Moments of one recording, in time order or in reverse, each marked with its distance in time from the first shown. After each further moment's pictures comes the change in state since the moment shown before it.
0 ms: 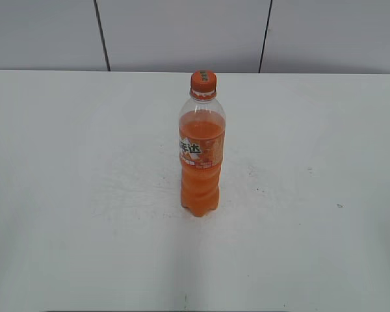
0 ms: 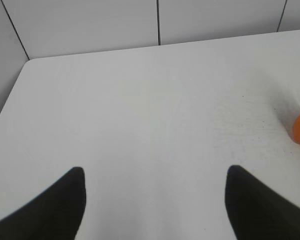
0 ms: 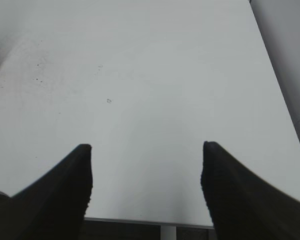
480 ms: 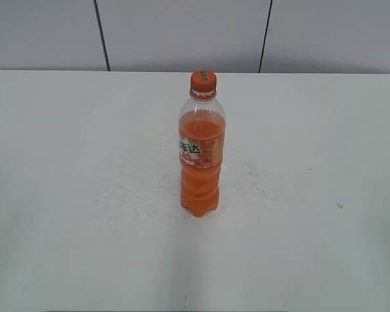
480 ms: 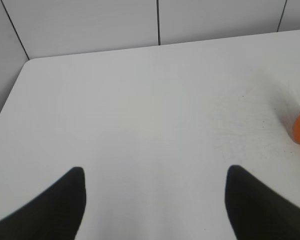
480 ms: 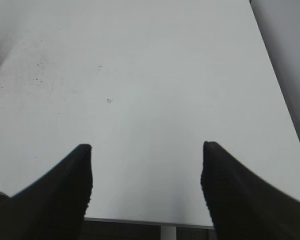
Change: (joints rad) left arm 0.000 0.000 0.000 0.000 0.000 0.000; right arm 0.000 0.000 0.000 0.000 0.000 0.000
